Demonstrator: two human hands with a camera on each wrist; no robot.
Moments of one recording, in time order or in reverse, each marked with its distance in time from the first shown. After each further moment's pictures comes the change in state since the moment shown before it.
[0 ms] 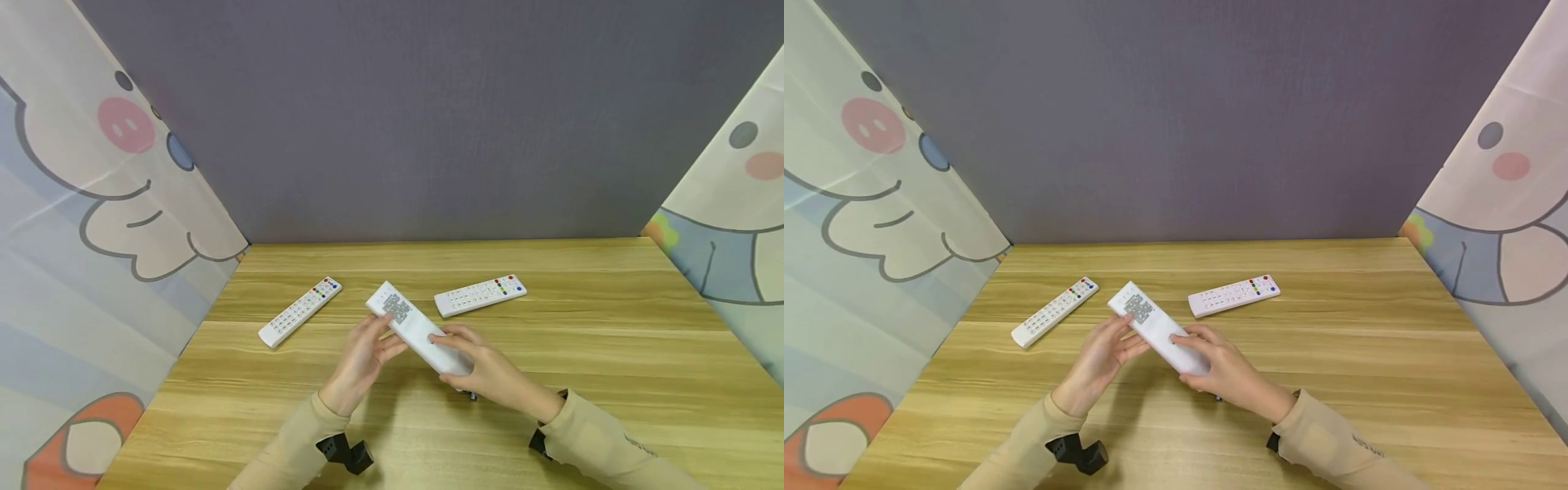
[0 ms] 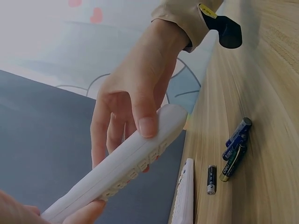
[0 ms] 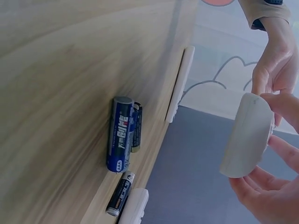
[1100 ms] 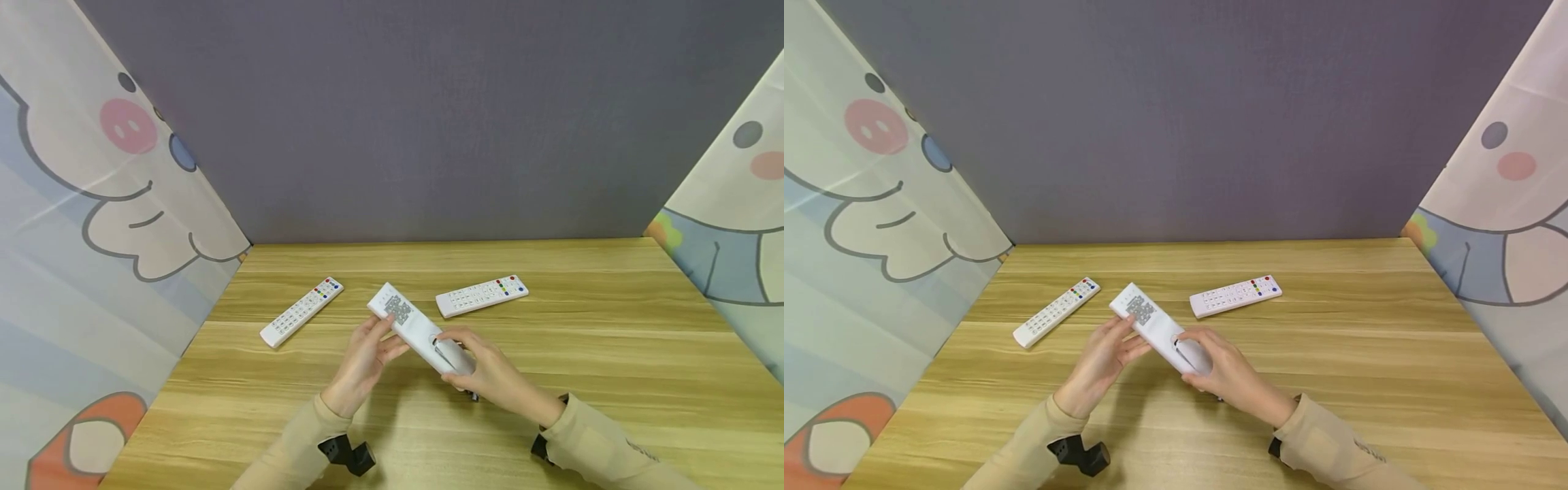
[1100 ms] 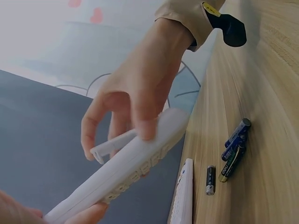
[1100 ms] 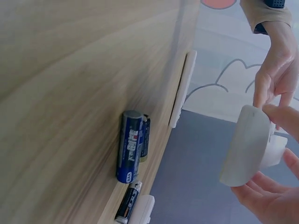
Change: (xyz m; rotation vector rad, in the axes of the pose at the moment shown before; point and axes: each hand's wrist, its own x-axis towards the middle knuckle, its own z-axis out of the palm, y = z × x) left_hand 0.000 -0.002 0.002 0.007 0.006 0.004; right_hand -0.001 0.001 0.004 0.117 0.044 0.031
